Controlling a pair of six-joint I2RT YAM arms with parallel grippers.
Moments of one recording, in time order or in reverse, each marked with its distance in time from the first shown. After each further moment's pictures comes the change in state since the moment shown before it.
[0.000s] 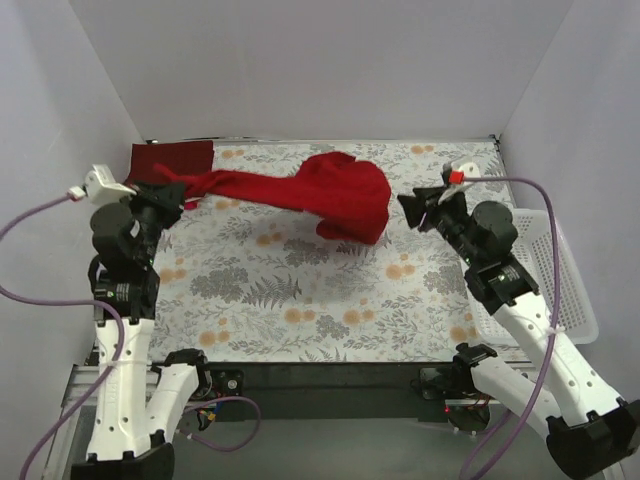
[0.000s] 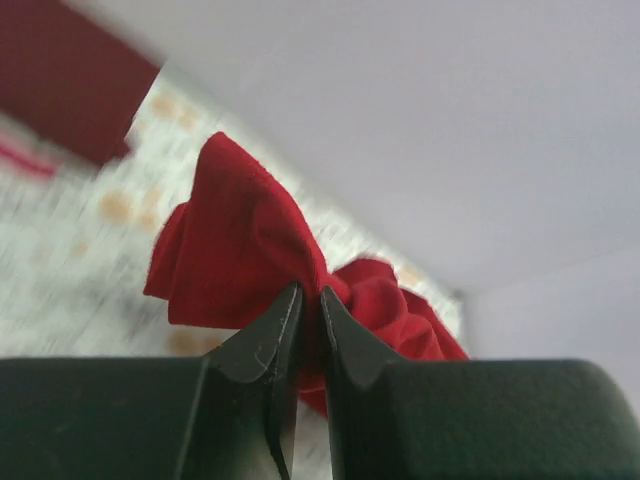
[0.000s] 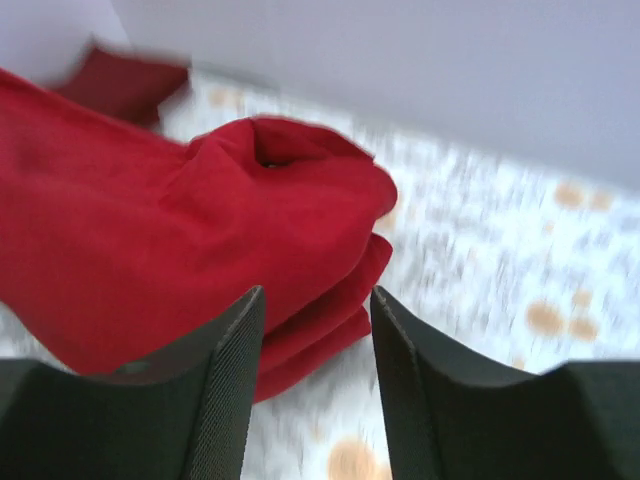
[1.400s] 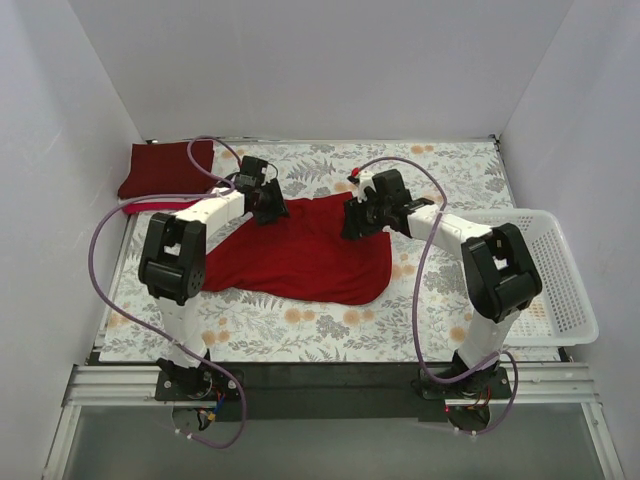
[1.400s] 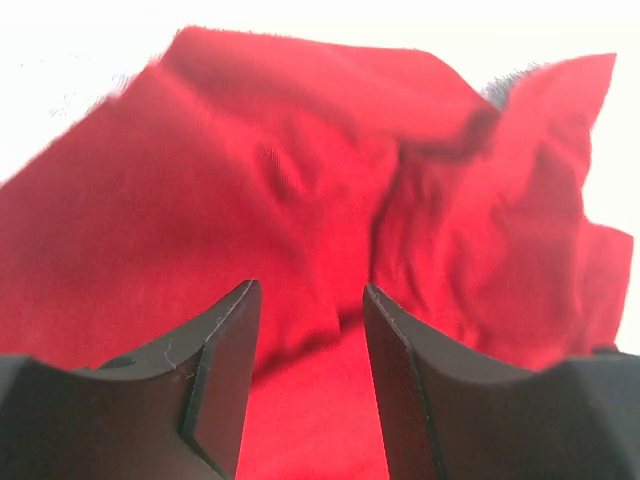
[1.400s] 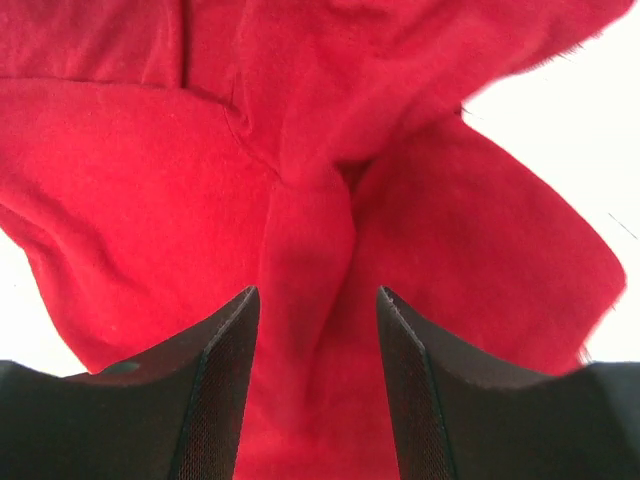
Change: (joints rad) left arm -0.350 1.081 0.229 -0.051 0.087 0.164; right arm 0.052 0.844 0.218 -0.193 -0.257 0.043
